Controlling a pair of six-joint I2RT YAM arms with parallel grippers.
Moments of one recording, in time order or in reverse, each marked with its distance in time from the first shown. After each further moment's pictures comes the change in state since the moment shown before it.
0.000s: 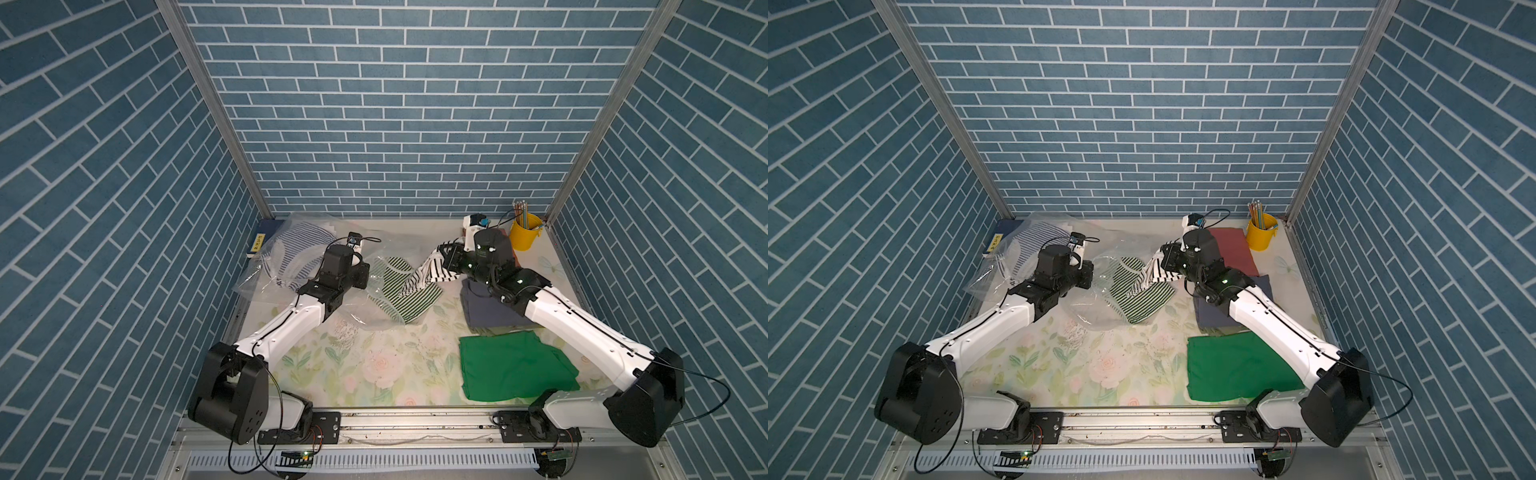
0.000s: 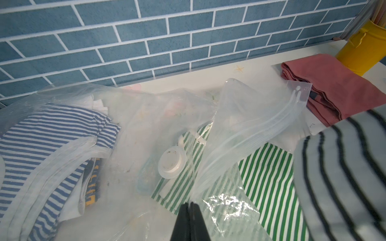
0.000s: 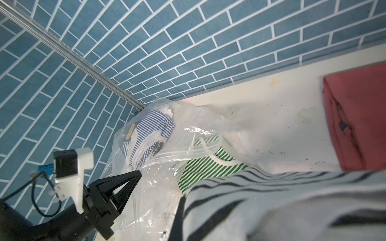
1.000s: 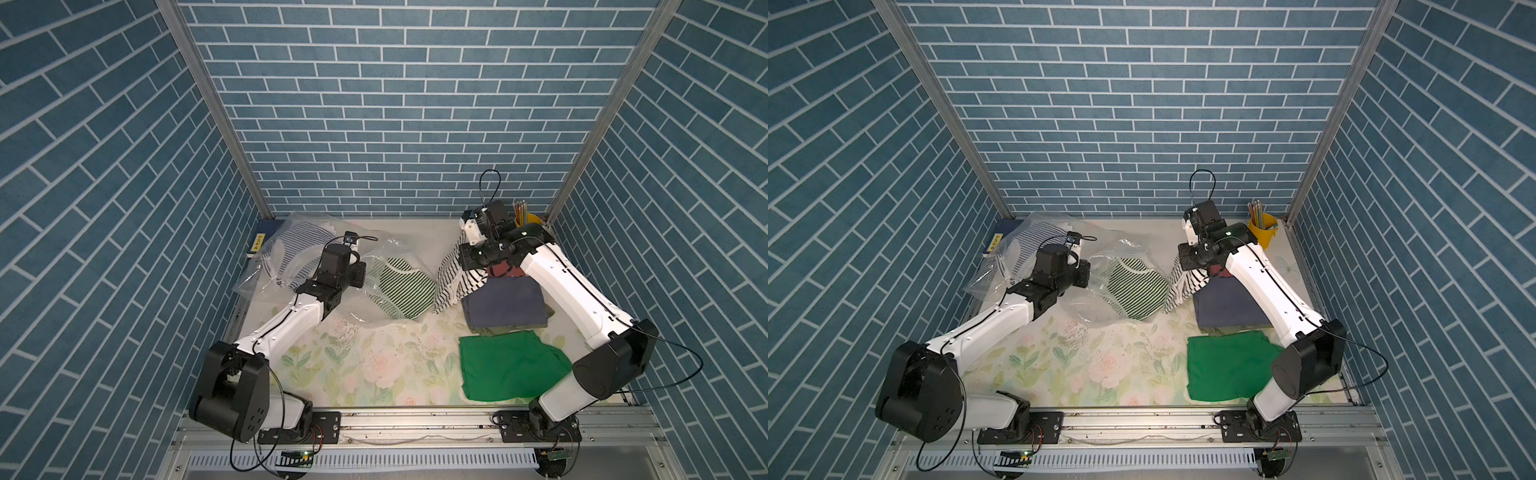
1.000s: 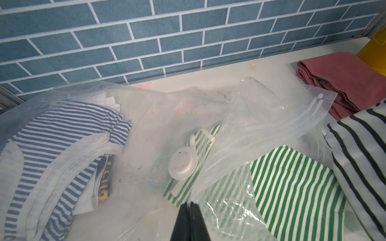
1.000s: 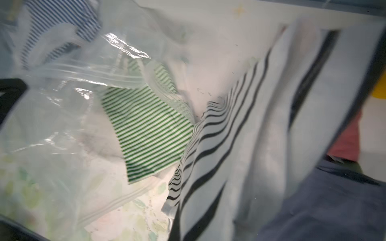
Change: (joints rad) left arm 0.019 0.007 0.000 -0.002 -0.029 0.008; right arm -0.159 0.251 0.388 -0.753 -0.026 -0.407
